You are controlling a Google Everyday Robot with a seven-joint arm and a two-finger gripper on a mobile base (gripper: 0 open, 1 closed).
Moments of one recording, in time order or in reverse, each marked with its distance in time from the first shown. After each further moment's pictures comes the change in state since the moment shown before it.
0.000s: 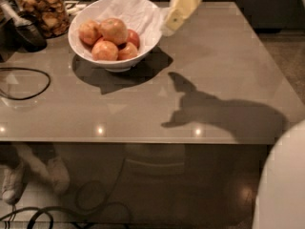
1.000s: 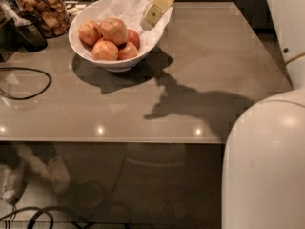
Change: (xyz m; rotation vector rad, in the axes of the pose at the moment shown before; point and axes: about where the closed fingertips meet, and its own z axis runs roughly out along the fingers) arm -0.041 -0.016 0.037 -0.028 -0.019 -0.065
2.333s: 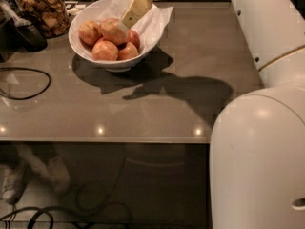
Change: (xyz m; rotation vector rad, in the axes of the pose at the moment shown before) arm -0.021 -0.049 0.060 0.069 -0.167 0.014
